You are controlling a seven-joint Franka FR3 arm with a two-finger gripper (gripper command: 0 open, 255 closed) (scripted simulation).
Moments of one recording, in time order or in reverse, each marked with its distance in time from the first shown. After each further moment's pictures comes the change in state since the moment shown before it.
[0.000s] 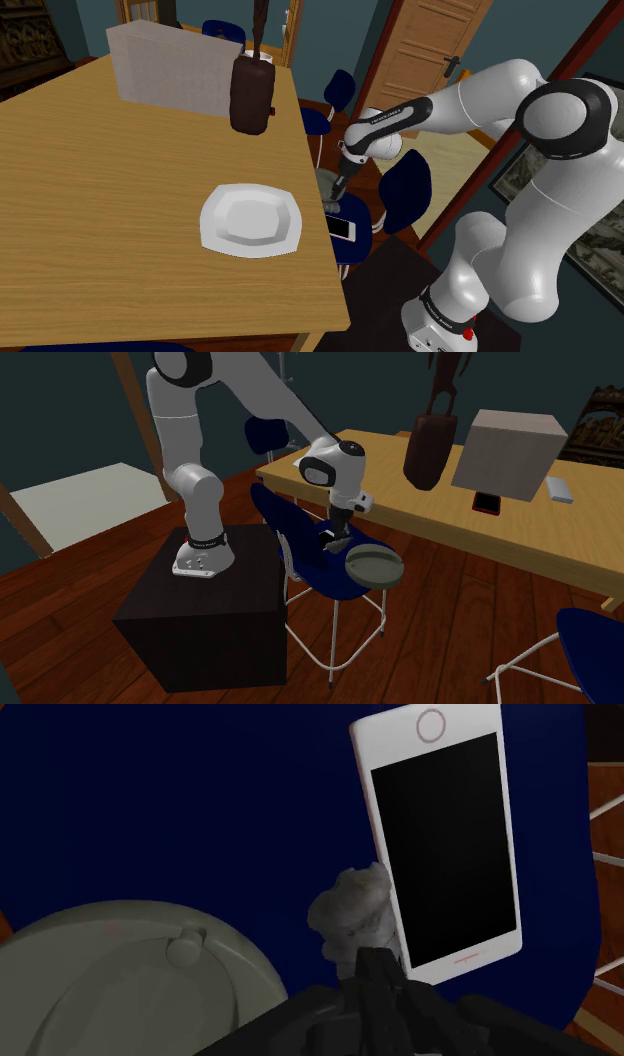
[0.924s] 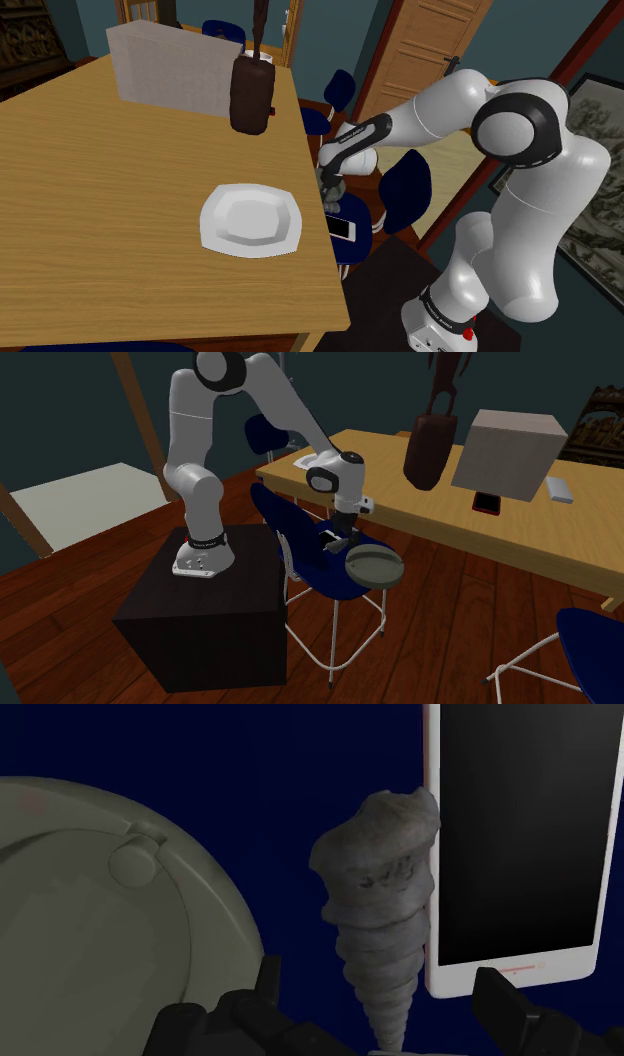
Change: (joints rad) arm -0.009 0.221 0.153 0.039 0.177 0.167 -0.194
